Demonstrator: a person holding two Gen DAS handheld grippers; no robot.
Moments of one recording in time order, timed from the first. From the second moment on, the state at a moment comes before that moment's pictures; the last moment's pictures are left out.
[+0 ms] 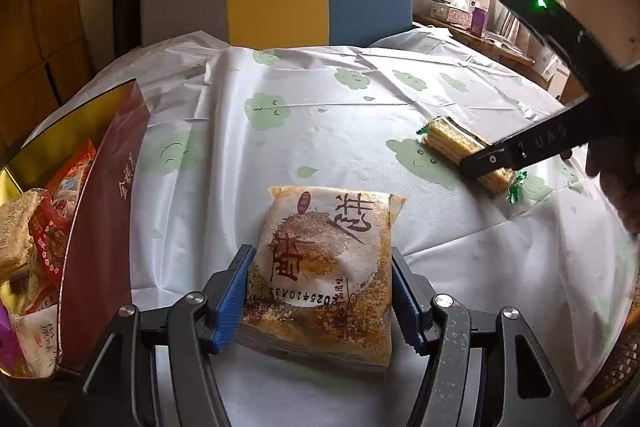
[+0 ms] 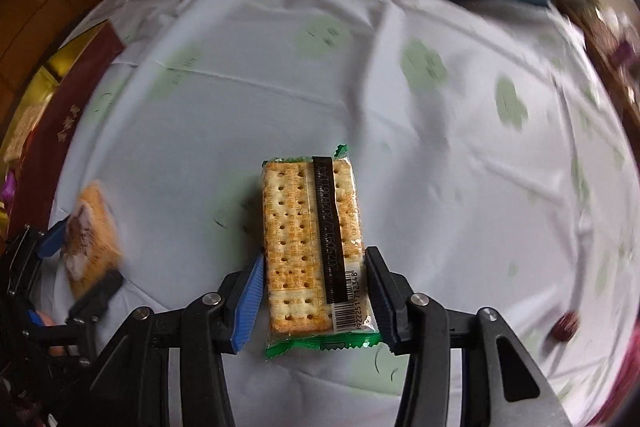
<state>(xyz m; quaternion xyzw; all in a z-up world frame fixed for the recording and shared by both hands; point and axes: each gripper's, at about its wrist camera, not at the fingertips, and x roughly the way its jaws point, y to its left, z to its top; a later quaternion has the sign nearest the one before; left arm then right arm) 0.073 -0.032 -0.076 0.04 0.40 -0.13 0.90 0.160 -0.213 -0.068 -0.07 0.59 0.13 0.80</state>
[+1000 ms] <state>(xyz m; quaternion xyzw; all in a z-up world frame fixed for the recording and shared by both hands) 0.066 -0.037 -0.076 0.05 0.40 -0.11 0.91 0.171 -0.194 -0.061 -0.09 0.58 0.12 0.80</state>
